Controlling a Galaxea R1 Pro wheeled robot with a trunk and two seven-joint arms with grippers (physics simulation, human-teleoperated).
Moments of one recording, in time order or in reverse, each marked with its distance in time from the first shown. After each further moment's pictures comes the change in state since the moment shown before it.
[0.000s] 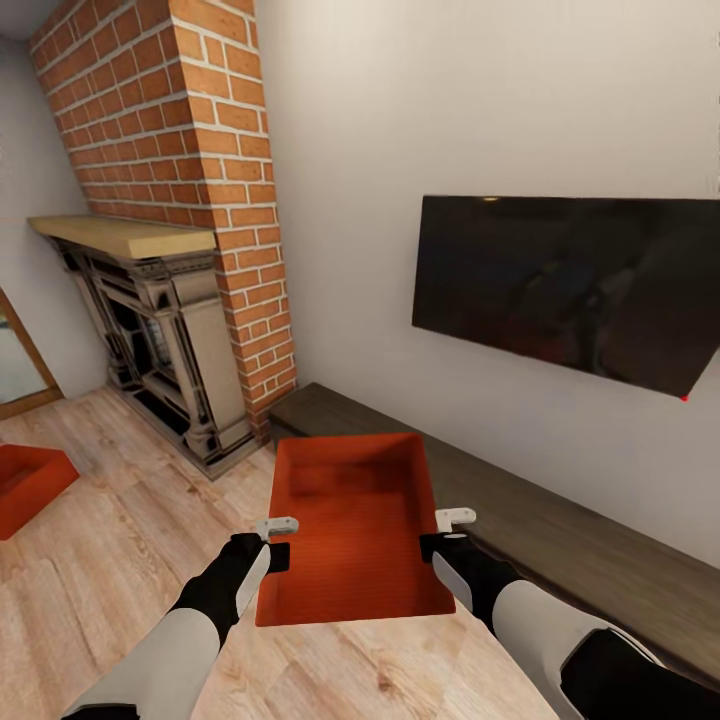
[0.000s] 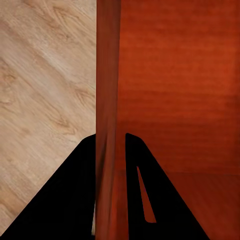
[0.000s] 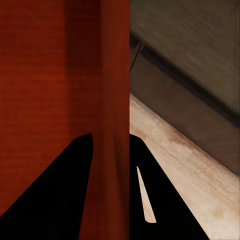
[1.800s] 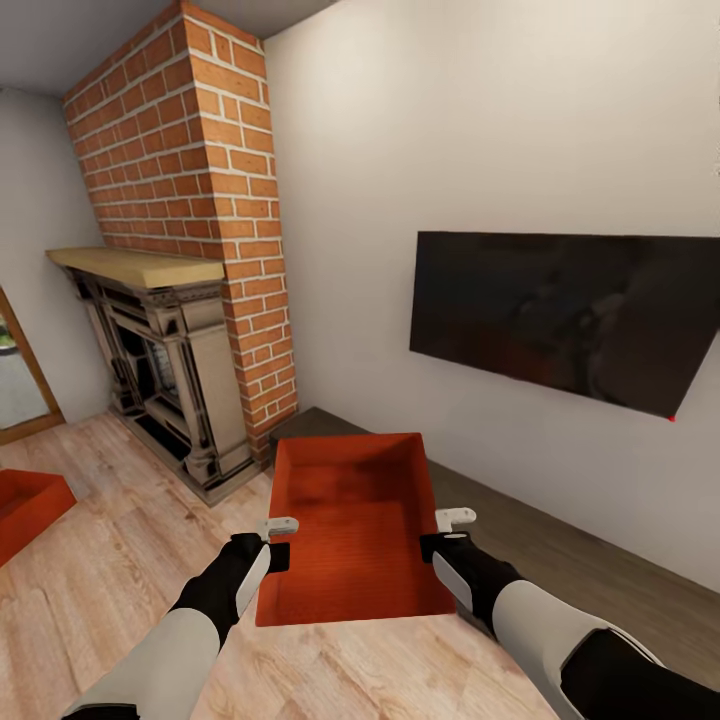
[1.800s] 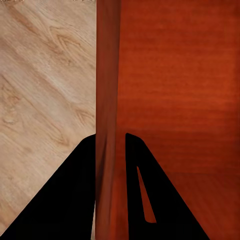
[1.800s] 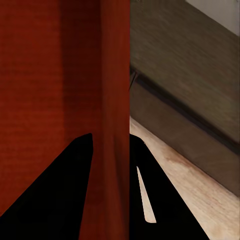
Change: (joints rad) left arm 0.000 0.000 0.000 0.000 0.000 0.000 0.000; right arm 0.000 0.000 0.000 0.000 0.000 0.000 0.000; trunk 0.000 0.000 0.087
